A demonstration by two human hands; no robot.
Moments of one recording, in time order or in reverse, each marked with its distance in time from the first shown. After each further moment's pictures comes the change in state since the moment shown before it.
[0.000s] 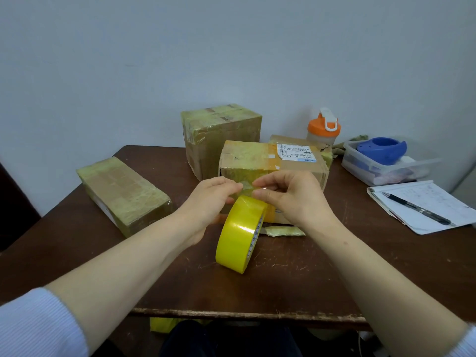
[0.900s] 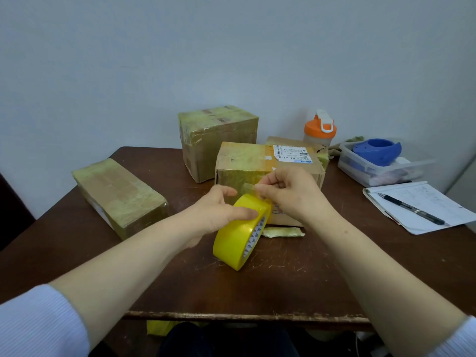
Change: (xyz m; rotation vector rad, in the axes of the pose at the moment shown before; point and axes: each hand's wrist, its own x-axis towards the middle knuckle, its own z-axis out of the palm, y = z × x) left_hand 0.006 -0.008 -0.001 0.344 -0.128 -0.099; right_hand 0.010 -0.009 -0.007 -0.080 -0.088 0.139
